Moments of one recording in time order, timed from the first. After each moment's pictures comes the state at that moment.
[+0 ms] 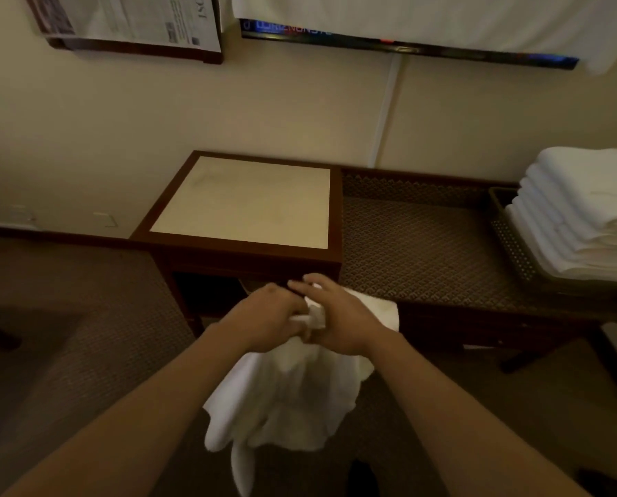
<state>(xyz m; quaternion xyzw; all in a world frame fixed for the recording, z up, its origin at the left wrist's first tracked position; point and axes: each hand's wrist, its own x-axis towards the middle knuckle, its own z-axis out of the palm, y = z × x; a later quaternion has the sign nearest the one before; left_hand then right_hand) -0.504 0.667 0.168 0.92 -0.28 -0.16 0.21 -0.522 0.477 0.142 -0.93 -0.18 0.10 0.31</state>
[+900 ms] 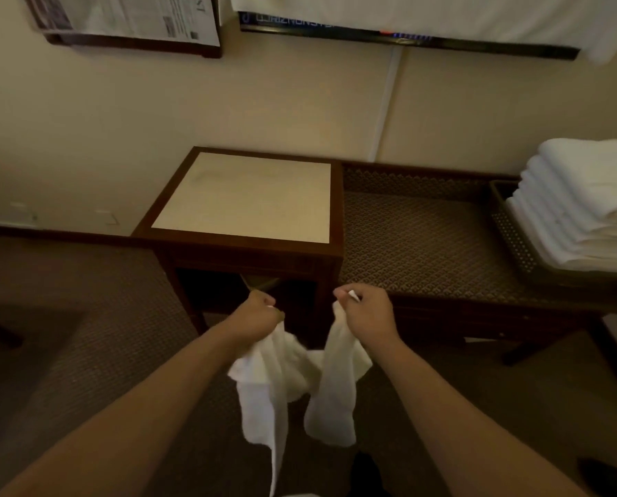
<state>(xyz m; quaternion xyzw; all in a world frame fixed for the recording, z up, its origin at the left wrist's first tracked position) -0.513 0.685 0.135 0.82 0.08 -0.28 0.50 -0.540 0.477 0.130 -0.83 0.19 -0.03 0.53</state>
